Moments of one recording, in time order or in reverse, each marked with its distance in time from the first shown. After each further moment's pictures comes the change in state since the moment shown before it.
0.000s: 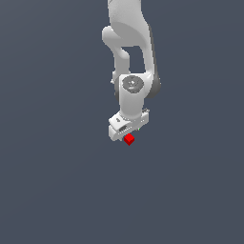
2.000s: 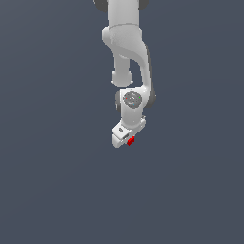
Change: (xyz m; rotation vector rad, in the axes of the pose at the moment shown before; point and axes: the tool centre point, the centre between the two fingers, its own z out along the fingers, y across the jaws) arm -0.011 -0.011 0.074 0.000 -0.011 -0.144
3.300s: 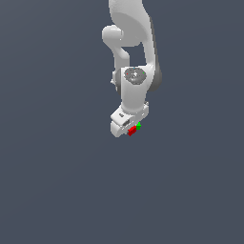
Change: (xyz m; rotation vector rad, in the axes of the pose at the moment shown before) arm 0.000 -0.001 -0.095 -0.001 0.000 -0.001
